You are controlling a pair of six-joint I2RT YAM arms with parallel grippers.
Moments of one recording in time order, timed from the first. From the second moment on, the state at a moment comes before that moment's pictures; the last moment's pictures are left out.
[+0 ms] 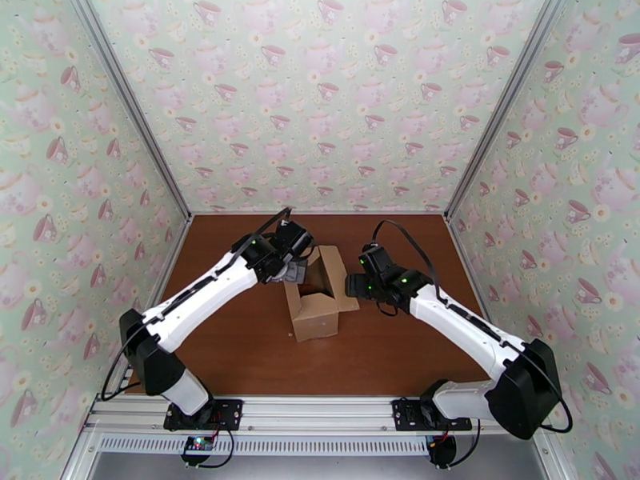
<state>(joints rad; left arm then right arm) -0.74 1.61 1.65 -1.19 -0.46 -0.54 0.61 1.34 1.06 -0.70 0.18 0.47</state>
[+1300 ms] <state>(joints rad) -0.57 1.37 1.13 -0.96 -0.30 -0.60 0.61 1.44 1.13 -0.72 0.16 0.46</state>
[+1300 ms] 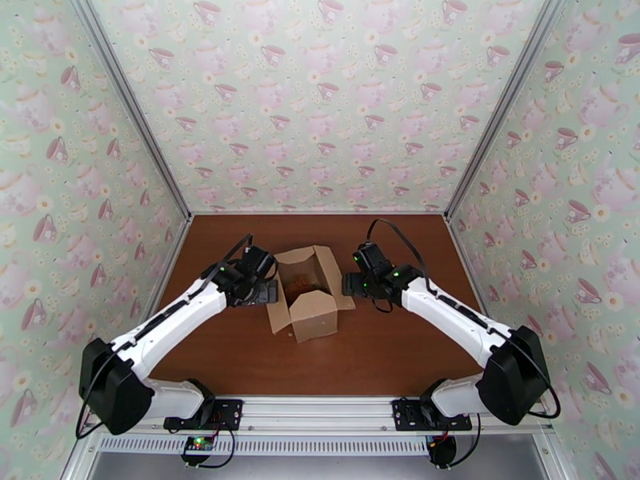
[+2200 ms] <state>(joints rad) -0.79 1.29 1.03 -0.97 -0.22 -0.80 0.59 1.77 1.49 -0.69 0.10 0.28</state>
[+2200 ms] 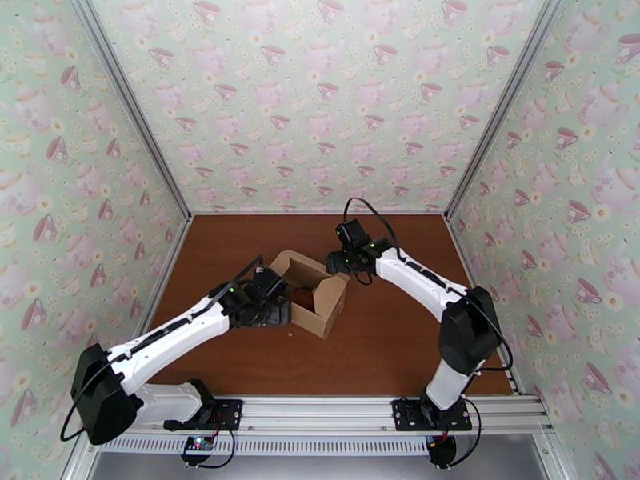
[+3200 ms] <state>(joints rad) -0.84 1.13 1.25 -1.18 -0.29 -0.79 0.61 1.58 1.59 -0.67 0.06 0.22</state>
